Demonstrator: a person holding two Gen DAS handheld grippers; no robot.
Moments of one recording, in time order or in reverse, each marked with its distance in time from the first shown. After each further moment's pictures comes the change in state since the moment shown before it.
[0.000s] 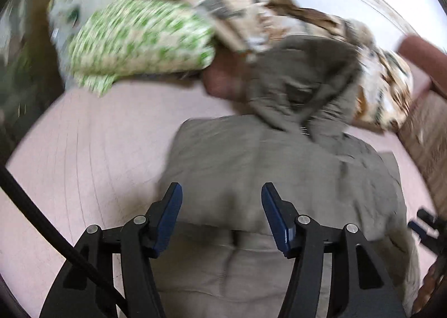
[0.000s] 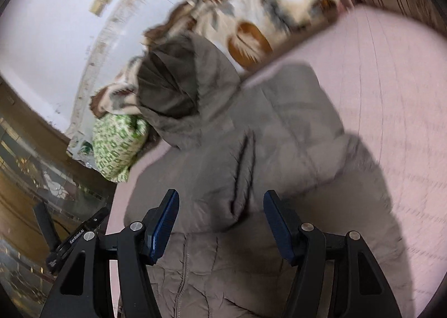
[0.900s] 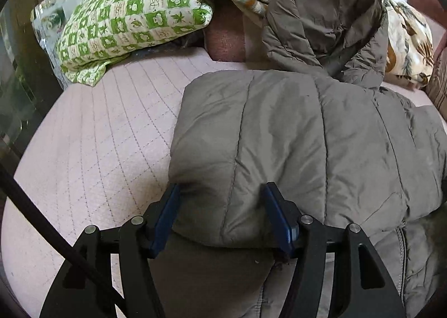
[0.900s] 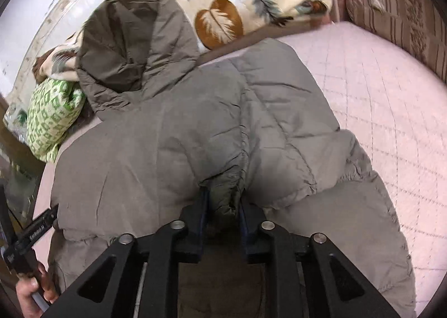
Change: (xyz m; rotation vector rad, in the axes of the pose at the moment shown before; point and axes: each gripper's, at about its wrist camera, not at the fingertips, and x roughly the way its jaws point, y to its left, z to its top) left arm 0.079 -0.014 -0.019 0.180 0.100 0.136; right arm 0.067 0.004 -0.002 -0.134 0.011 -0.366
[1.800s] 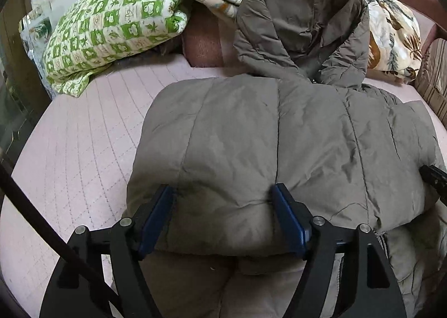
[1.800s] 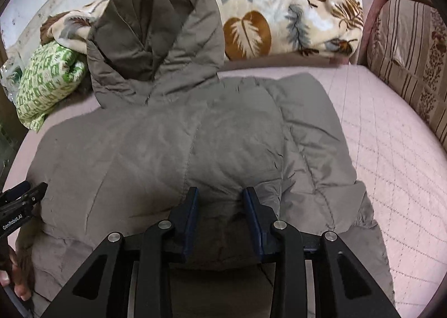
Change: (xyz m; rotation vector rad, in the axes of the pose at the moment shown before) left arm 0.000 -0.032 0.004 0.034 -0.015 -0.043; right arm 0.017 0.058 0.016 -0.232 -0.035 -0.126
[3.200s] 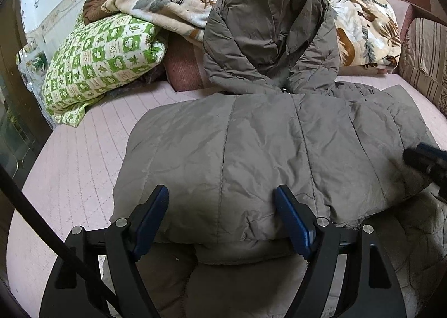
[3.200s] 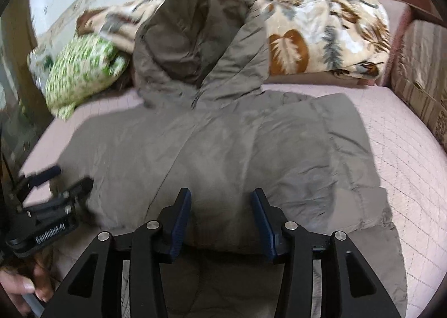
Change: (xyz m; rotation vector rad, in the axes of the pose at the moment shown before) left arm -0.026 -0.041 -0.010 0.109 -0.114 0.014; right arm -0.028 0.029 -0.010 -0.068 -0.081 0.117
